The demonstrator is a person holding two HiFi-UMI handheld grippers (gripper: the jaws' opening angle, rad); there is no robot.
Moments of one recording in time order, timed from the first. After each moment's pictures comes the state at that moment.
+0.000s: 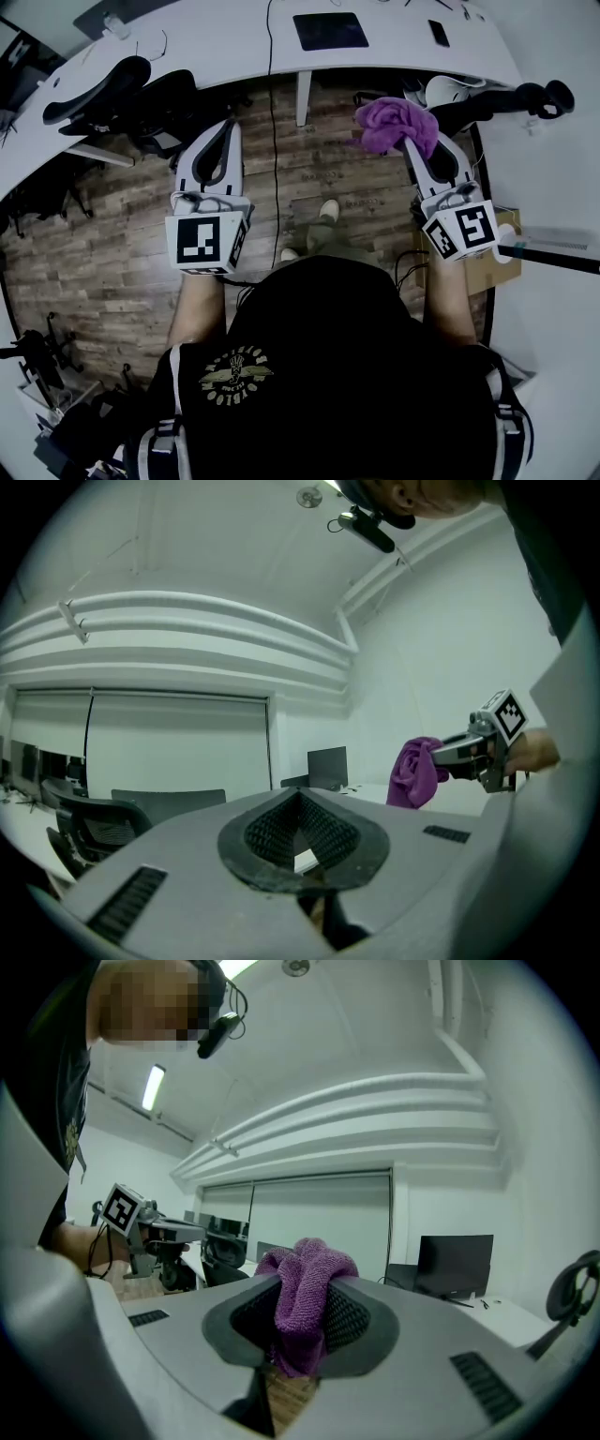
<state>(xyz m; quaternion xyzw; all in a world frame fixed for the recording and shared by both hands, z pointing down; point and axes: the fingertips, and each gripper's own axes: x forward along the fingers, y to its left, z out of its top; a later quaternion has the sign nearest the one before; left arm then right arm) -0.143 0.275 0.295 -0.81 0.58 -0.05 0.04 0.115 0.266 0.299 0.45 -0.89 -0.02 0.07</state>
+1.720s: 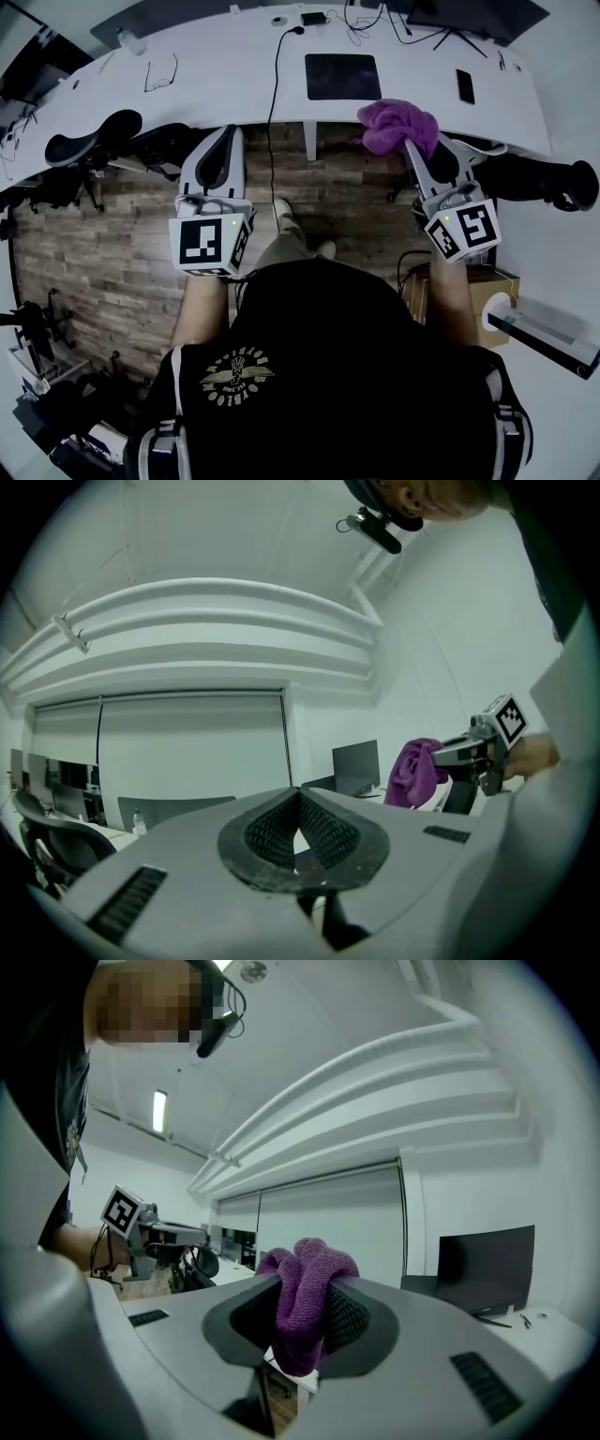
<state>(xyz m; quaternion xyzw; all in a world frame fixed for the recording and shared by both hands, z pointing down) -0.088 0.103 0.286 -0.76 0.64 -0.07 0.04 0.165 0.051 0.301 0.37 -0.93 -0.01 0.04</state>
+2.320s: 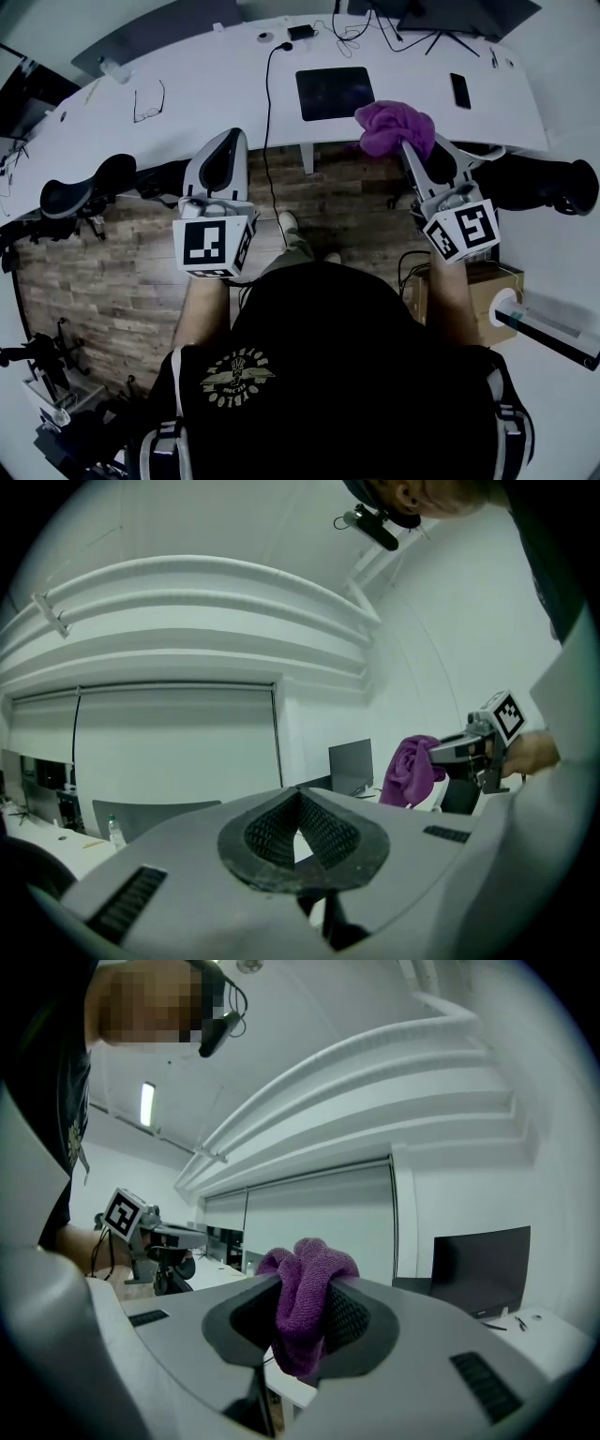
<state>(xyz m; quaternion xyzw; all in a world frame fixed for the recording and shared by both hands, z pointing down) -0.100 0.025 0.292 -0.79 0.61 -0.07 0.04 0.148 -0.006 0.301 0.40 -0.91 -0.01 0.04</state>
